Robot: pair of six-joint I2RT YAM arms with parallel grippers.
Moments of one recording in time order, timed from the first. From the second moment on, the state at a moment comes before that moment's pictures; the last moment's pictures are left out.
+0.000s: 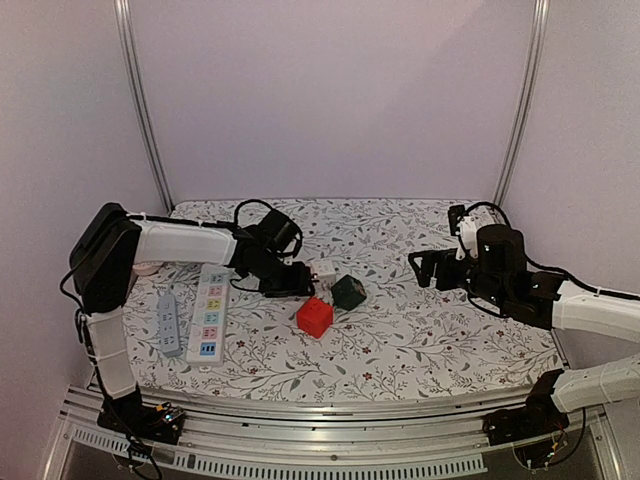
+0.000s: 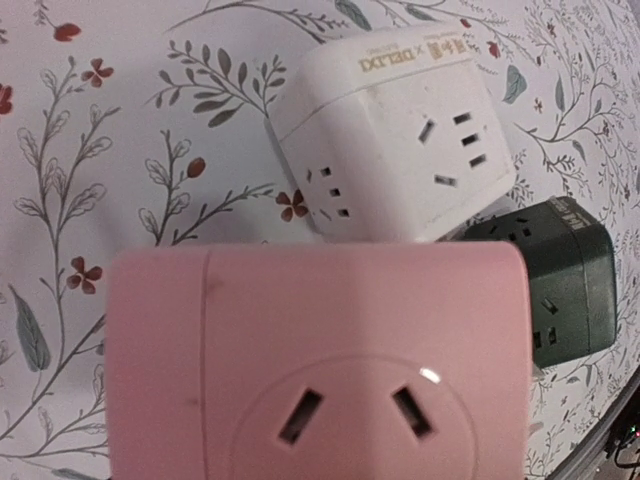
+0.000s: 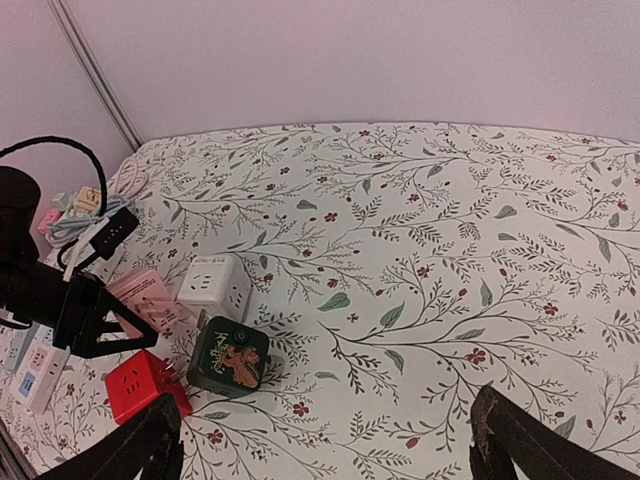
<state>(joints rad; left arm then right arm) -0.73 1.93 1.29 -0.41 0.09 -0.60 0.72 1.09 0.63 0.07 0.25 0.33</state>
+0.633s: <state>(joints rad) -0.80 2.03 1.39 -0.42 0.10 -0.65 0.72 1.08 0.63 0.05 0.25 0.32</state>
